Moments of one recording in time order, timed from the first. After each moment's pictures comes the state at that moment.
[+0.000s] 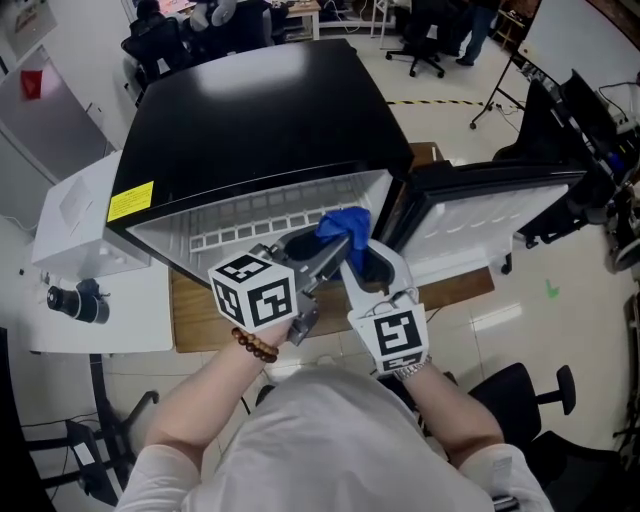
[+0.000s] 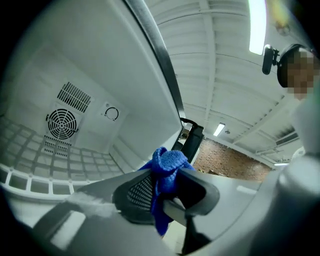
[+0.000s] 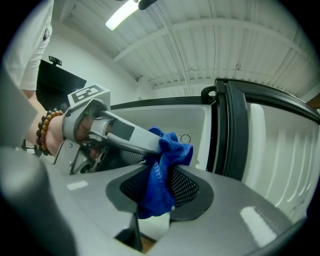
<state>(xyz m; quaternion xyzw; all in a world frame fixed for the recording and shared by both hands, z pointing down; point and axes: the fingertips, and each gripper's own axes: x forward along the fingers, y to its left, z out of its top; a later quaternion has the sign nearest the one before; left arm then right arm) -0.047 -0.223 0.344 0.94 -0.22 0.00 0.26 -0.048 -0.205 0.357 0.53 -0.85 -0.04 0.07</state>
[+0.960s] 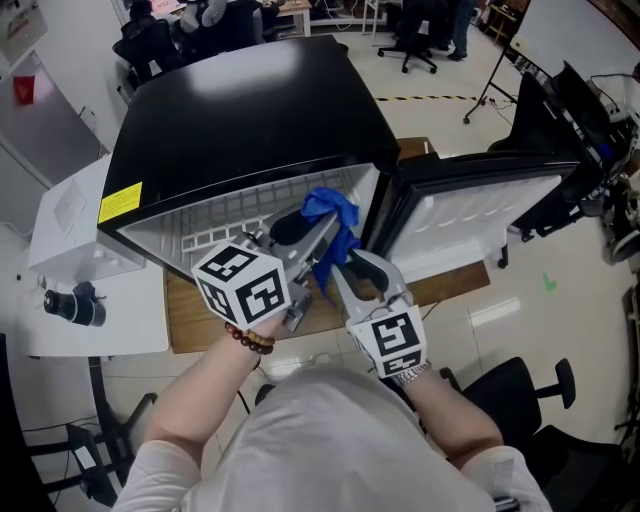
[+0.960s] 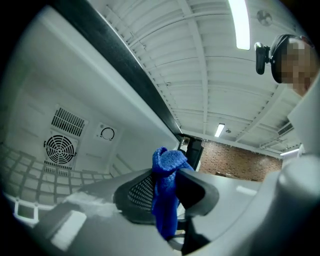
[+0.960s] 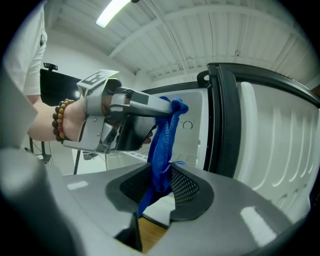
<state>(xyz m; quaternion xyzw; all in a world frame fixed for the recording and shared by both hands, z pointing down) -0.047 -0.237 0.308 0.95 -0.25 -0.03 0.19 -0.043 -0.187 0.389 0.51 -0.85 0.02 0.10</state>
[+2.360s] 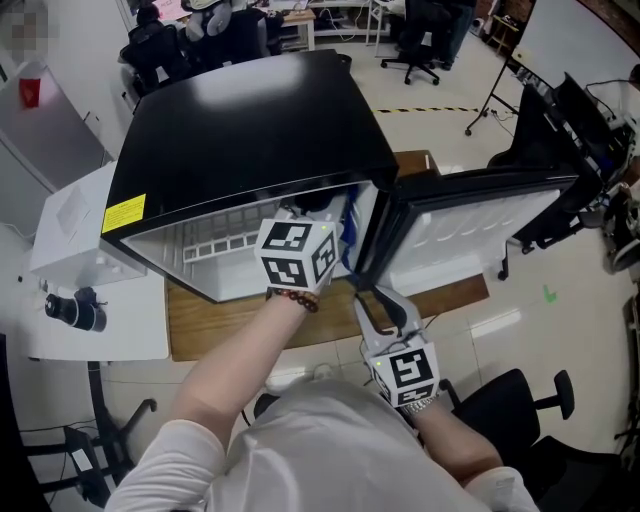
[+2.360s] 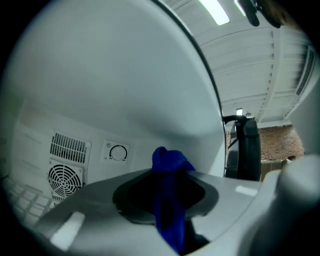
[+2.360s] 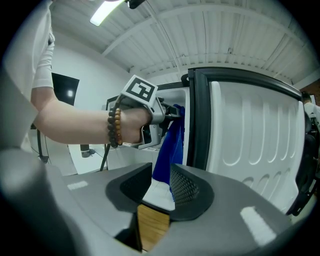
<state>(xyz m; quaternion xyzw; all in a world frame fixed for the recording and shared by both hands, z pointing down) -0.018 -0.328 0.308 0.91 -0.40 -0.04 0.07 -0.007 -0.151 0.413 0.54 -0.84 0.05 0.10</state>
